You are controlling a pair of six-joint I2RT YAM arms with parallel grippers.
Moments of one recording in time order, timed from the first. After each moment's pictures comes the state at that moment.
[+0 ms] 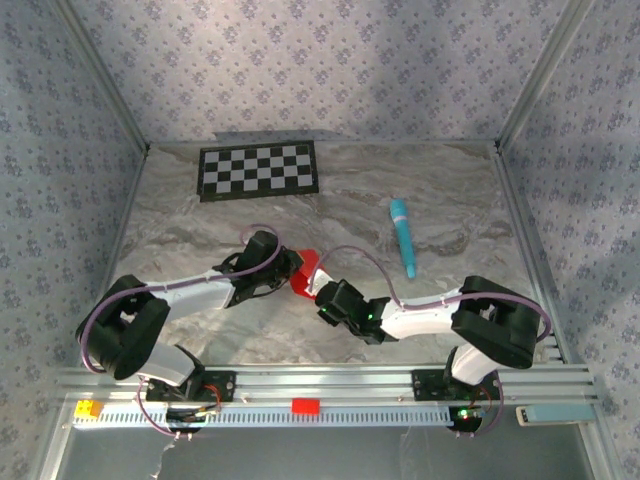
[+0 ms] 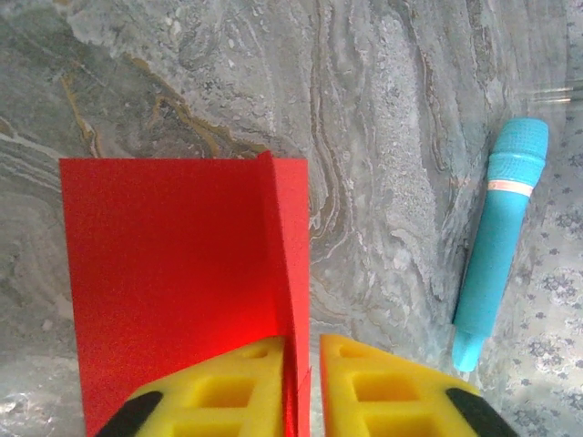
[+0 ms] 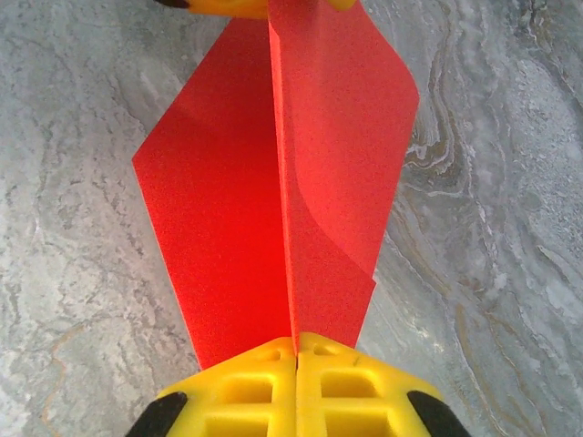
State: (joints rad) left arm -0.69 1.44 0.60 0.14 0.08 -1.28; right arm 1.14 1.56 0.61 0.14 0.46 0.04
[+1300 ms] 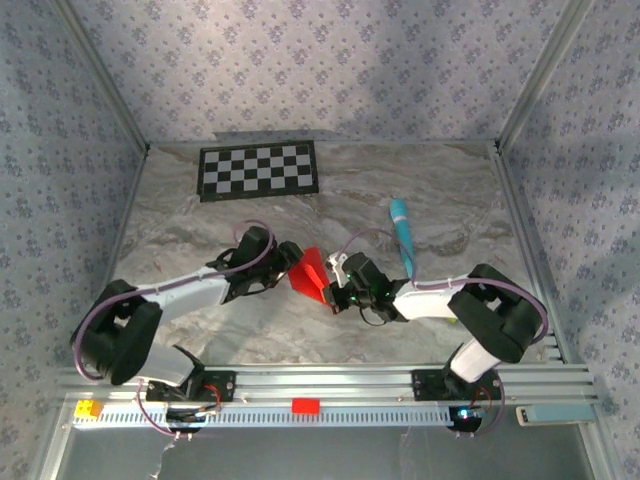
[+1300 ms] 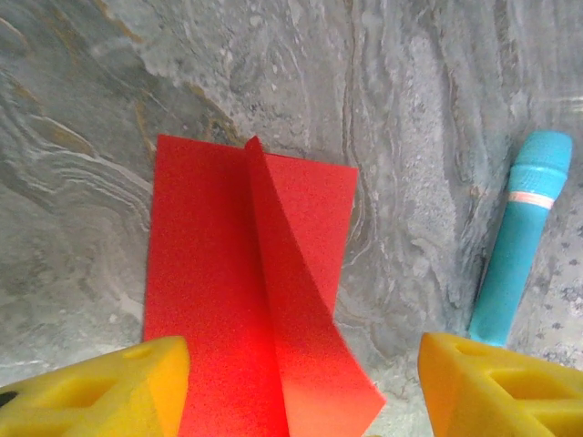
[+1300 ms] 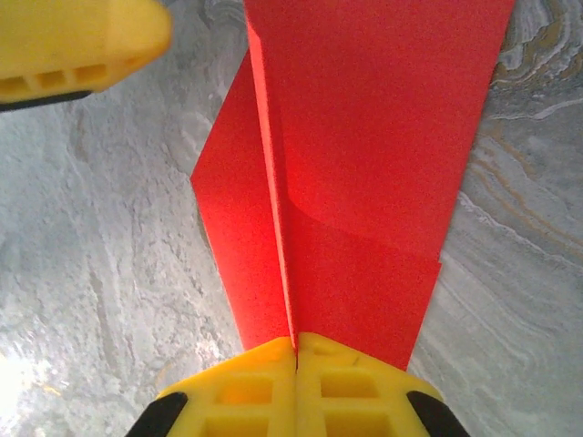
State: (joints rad) left arm -0.64 1.42 0.64 0.02 0.11 -1.26; right arm 0.87 1.57 0.55 0.28 -0.14 0.34
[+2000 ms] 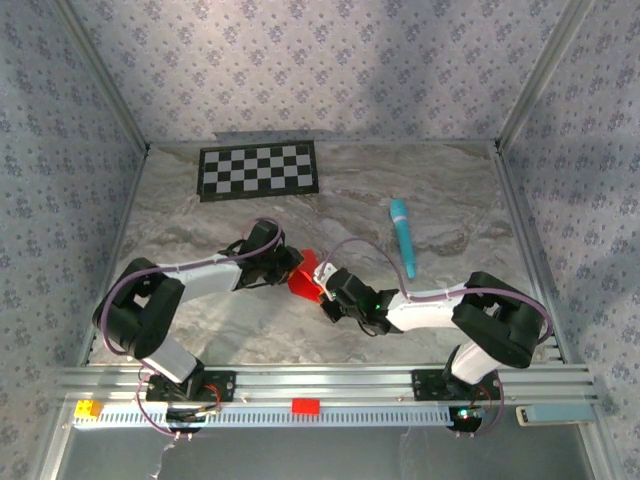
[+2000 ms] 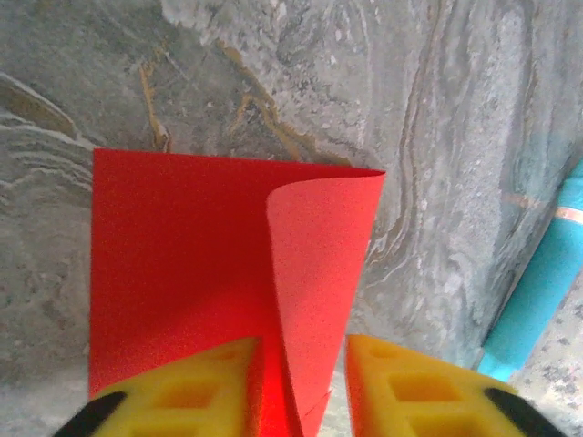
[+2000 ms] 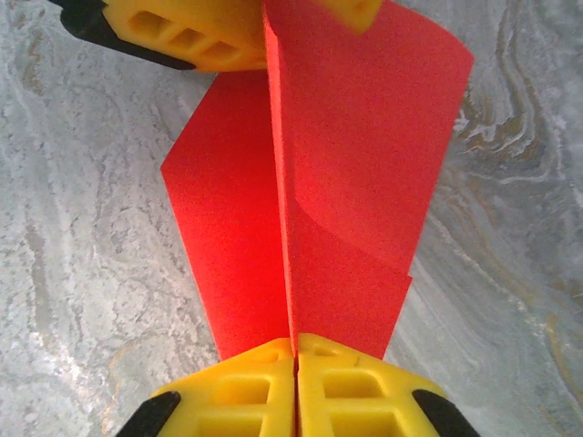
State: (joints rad) left arm -0.62 1.57 0.72 -0.02 0.19 -1.35; right arm 1.03 1.55 0.58 0.21 0.20 0.12
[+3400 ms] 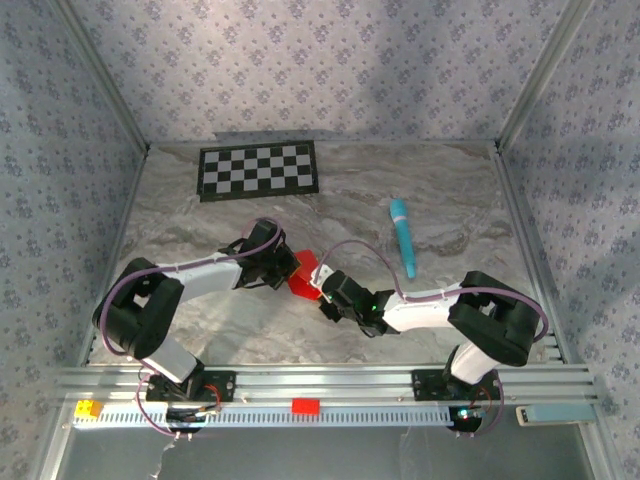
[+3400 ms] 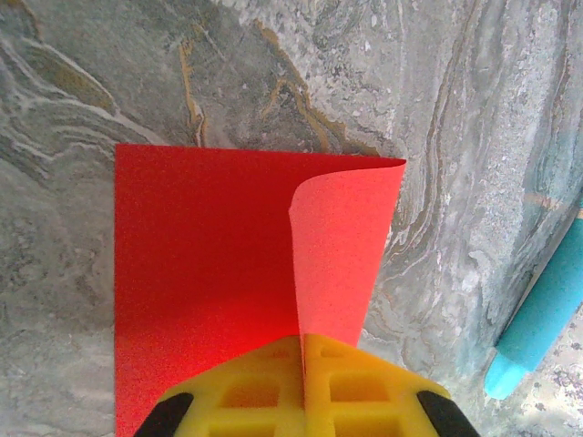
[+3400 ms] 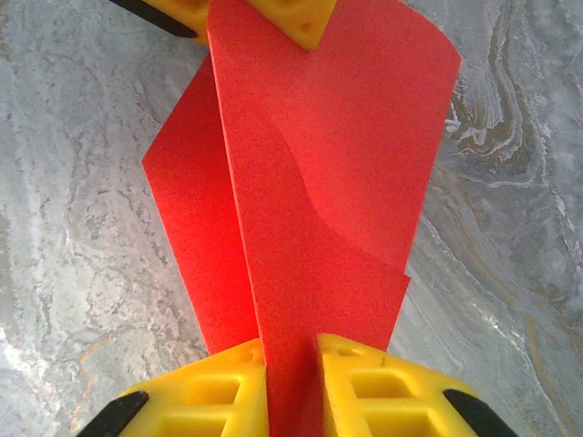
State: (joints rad) left arm -0.62 1.57 0.74 -0.09 0.20 -1.36; right arm 1.05 1.57 0.60 0.18 0.25 0.07
